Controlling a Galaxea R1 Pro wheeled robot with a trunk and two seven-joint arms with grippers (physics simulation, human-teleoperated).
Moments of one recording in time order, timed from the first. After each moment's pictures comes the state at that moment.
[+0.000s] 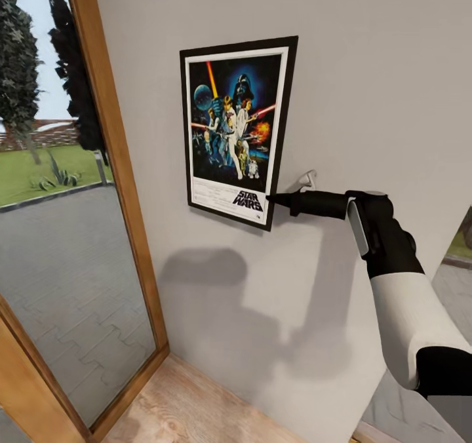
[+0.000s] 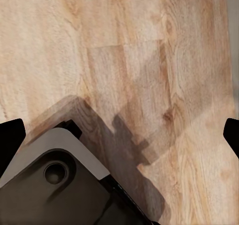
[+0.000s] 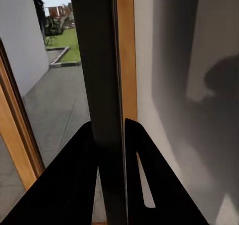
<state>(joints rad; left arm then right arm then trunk) 0.08 0.09 0.20 -0.70 0.82 0.16 0.10 -1.10 -0.09 -0.02 -1.11 -0.02 0.66 1.12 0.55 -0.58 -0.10</state>
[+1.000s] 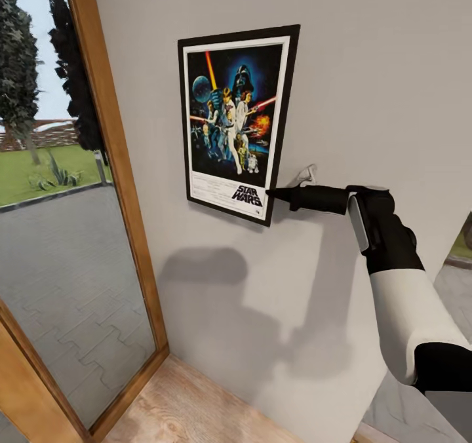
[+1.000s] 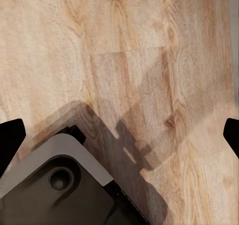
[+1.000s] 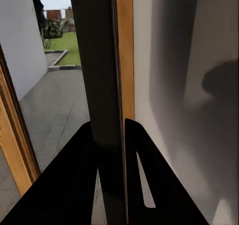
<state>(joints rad) 0.08 0.11 0.21 -0.70 0.83 0.15 0.09 -1.12 -0.08 -0.03 -1.12 -0.01 0.66 1.11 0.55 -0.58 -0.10</state>
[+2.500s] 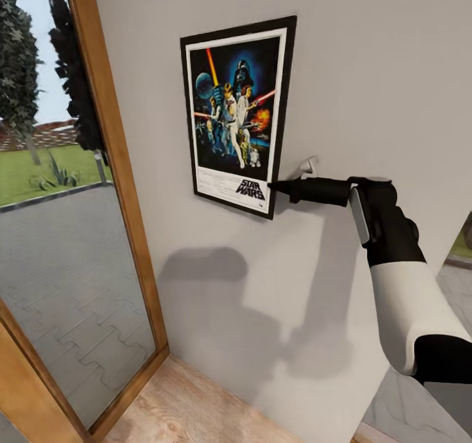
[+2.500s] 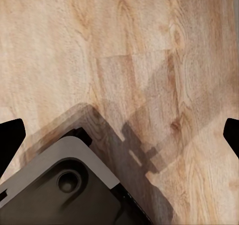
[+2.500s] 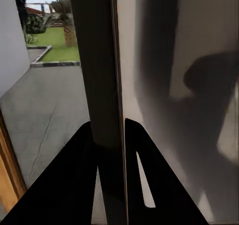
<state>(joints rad) 0.09 0.13 0.21 -0.69 0.83 0.15 0.09 -1.16 -0.08 -0.02 -1.13 0.02 0.68 1.06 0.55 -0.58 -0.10</state>
